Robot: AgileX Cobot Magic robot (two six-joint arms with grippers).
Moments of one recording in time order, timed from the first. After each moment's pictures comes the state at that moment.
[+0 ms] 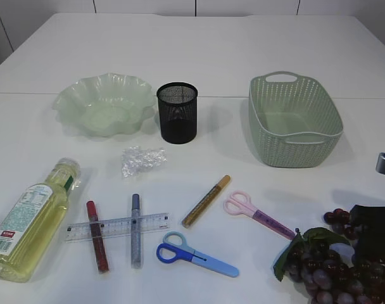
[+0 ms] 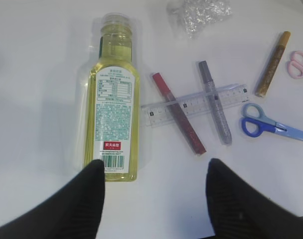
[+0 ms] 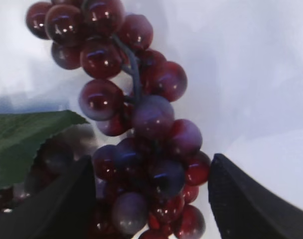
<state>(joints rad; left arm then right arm) -0.11 0.98 -0.77 -0.29 0.86 0.06 0.01 1.58 -0.67 0.17 0.65 0.19</state>
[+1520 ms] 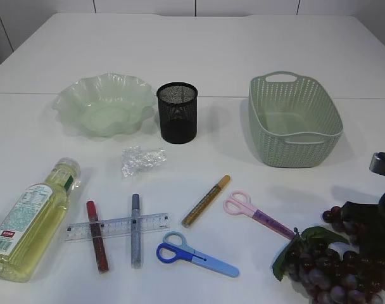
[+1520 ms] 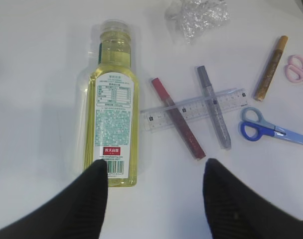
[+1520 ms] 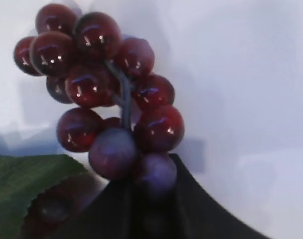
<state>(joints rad) -0.11 0.98 -0.77 -0.30 0.84 0.06 0.01 1.67 -0.68 0.22 0.54 0.17</state>
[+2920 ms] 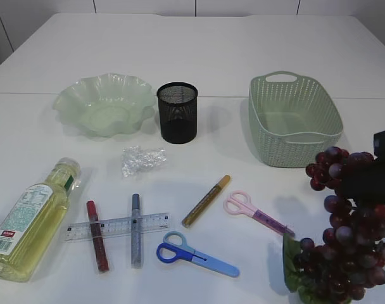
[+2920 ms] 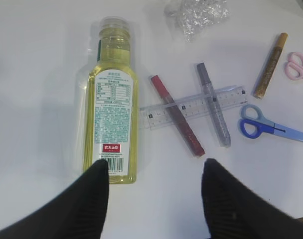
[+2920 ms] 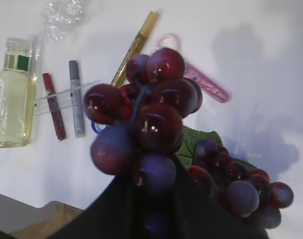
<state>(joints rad) -0.11 0.98 -0.77 -0.30 0.85 0.07 0.01 1.10 -0.67 0.76 0.82 -0.31</state>
